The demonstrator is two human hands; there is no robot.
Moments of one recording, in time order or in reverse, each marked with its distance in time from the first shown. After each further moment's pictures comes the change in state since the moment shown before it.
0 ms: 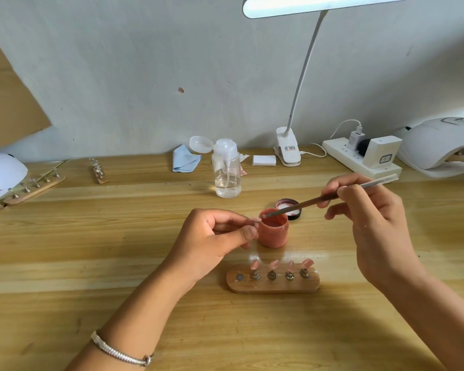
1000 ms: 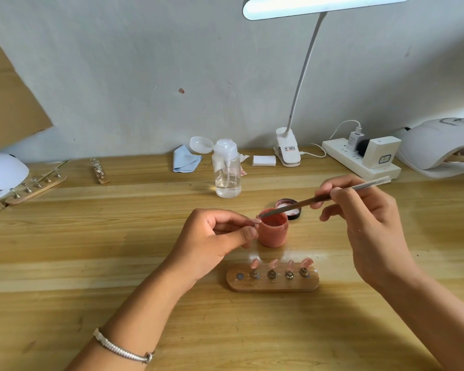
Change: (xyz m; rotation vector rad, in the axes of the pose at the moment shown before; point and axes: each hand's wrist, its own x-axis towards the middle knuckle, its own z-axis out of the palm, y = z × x) left_hand 0.000 0.001 0.001 0.002 -0.006 0.016; right_hand -0.003 0.000 0.003 -0.016 -0.036 -0.010
